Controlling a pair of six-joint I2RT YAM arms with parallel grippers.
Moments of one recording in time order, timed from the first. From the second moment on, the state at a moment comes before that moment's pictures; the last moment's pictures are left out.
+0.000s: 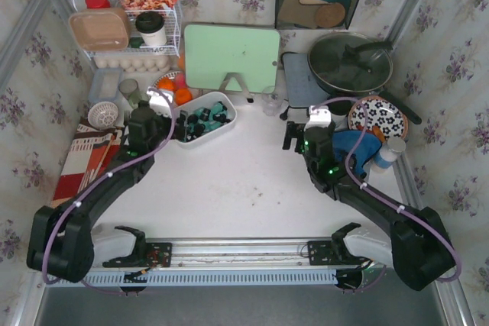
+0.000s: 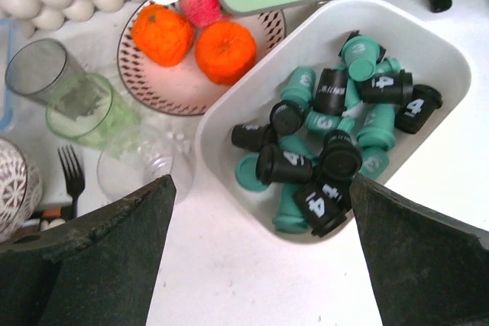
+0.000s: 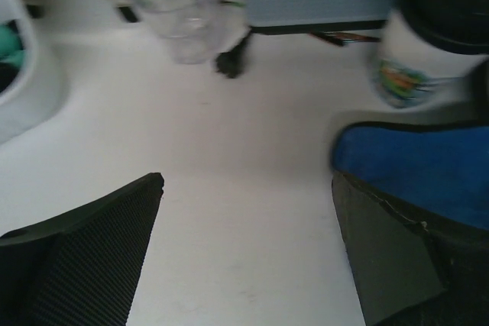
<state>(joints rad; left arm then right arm) -0.31 1.25 0.75 0.18 -0.03 0.11 0.50 1.13 0.58 0.19 0.38 0.28</state>
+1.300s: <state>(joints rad) -0.18 1.46 0.43 0.59 -0.37 0.11 0.12 1.54 0.13 1.43 0.33 -0.01</state>
